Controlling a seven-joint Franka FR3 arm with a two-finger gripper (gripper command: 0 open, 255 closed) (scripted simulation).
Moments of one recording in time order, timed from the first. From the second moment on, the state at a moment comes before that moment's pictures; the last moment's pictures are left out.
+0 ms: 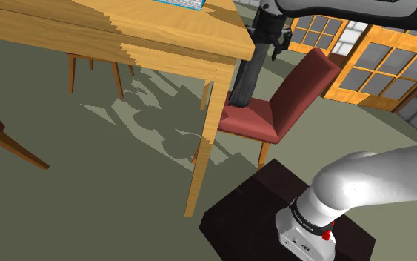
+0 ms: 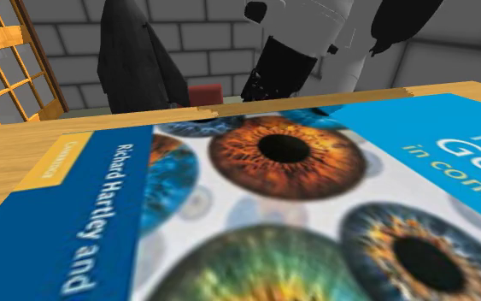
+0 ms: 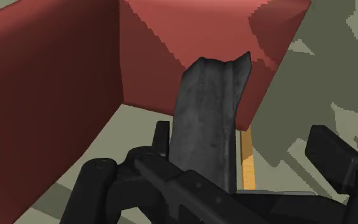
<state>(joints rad) -0.21 -0.55 0.24 -2.11 -0.23 1.74 0.78</state>
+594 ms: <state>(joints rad) -0.38 -0.29 0.46 -1.74 -0.56 1.52 1.26</state>
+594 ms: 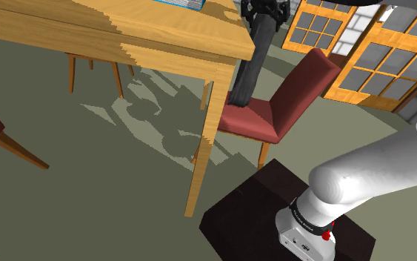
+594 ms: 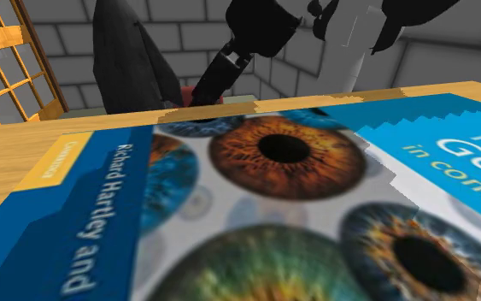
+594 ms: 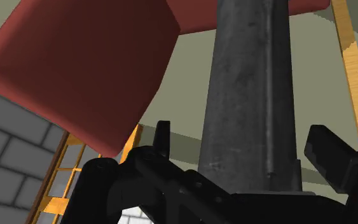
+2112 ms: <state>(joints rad) -0.41 -0.18 0.54 -1.66 -0.75 1.53 1.54</state>
